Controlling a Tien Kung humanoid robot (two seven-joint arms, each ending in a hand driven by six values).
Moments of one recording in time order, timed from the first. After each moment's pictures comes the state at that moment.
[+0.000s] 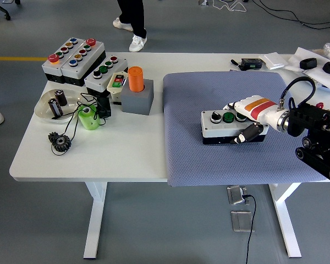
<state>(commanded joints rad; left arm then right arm) -0.15 0.00 -0.70 -0.18 -0.11 0.34 -0.08 1.04 -0.36 0.12 0.73 -1.64 -0.19 0.23</state>
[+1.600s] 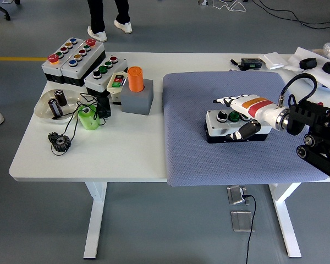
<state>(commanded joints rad) -0.16 0.01 -0.71 -0.18 -0.10 0.34 -0.08 1.02 -0.44 0.23 0.94 -1.59 -0.11 0.18</state>
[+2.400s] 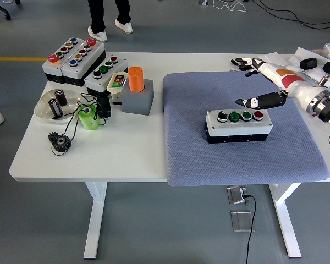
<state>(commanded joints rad) -0.15 0.01 -0.72 -0.18 -0.10 0.34 -0.09 0.90 -0.65 0.48 1.20 -1.32 -0.20 0.15</state>
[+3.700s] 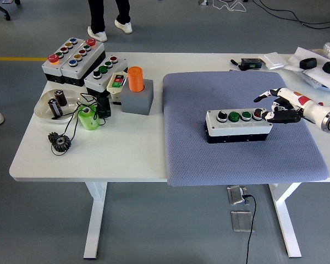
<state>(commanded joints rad) -0.15 0.01 -0.71 -0.18 -0.10 0.34 -0.09 0.84 -0.69 0.47 1.19 -1.11 -0.02 -0.04</state>
